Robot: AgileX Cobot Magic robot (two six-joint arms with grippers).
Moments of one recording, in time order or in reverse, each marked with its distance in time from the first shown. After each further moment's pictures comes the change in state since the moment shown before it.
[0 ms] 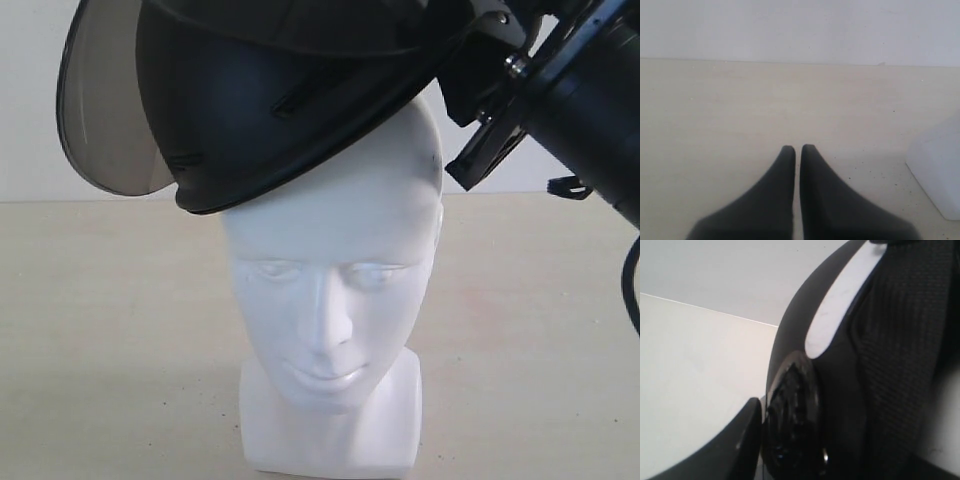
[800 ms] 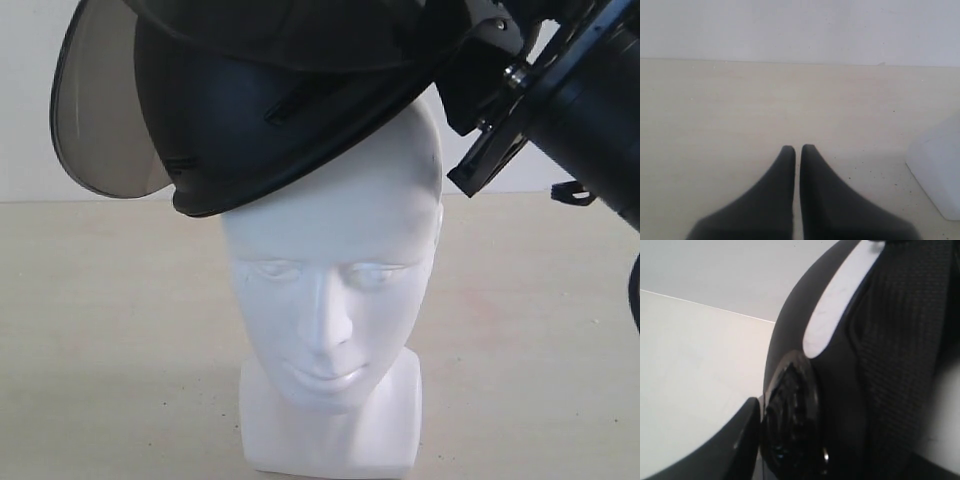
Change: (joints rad) left arm 0.000 0.000 0.000 0.000 0.000 0.000; right arm 0.000 -0.008 0.009 -0.026 0.017 0.006
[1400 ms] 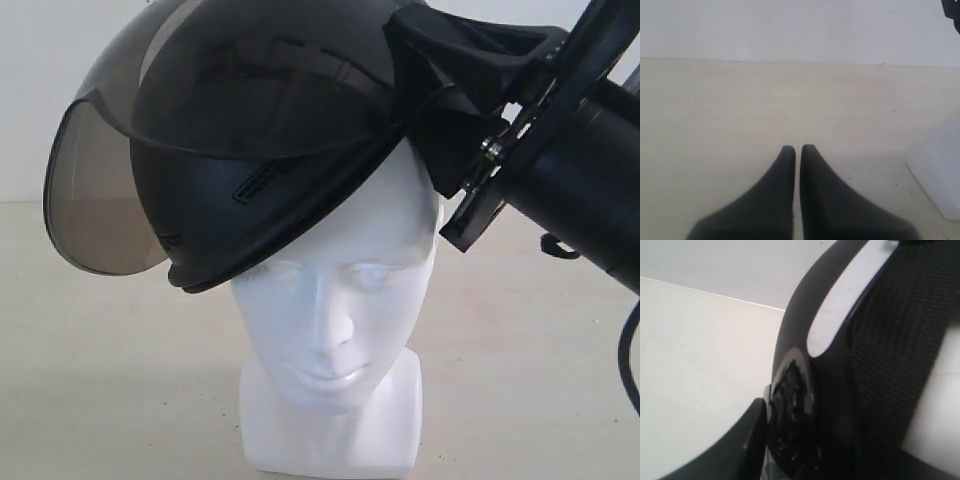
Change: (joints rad) left arm 0.000 0.000 0.000 0.000 0.000 0.000; right arm 0.002 0.001 0.059 -0.066 0.012 -0.014
